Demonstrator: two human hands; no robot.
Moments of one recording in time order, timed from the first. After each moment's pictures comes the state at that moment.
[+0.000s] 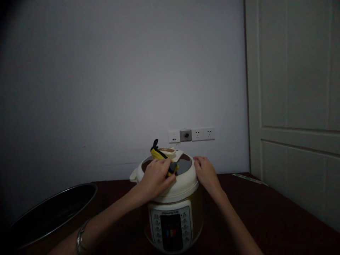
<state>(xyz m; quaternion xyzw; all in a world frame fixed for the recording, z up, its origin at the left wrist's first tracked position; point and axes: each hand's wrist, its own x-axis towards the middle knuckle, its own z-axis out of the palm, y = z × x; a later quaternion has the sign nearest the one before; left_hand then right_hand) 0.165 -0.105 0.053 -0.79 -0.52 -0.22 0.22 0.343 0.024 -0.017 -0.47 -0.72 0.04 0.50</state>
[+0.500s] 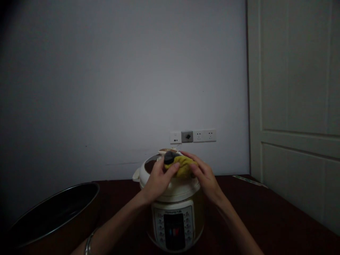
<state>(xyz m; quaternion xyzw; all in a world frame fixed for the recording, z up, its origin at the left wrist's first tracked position) 0.179 -0.113 0.052 -0.72 -0.34 -0.58 -0.20 0.331 -0.056 0.019 -0.19 -0.73 0.25 0.60</state>
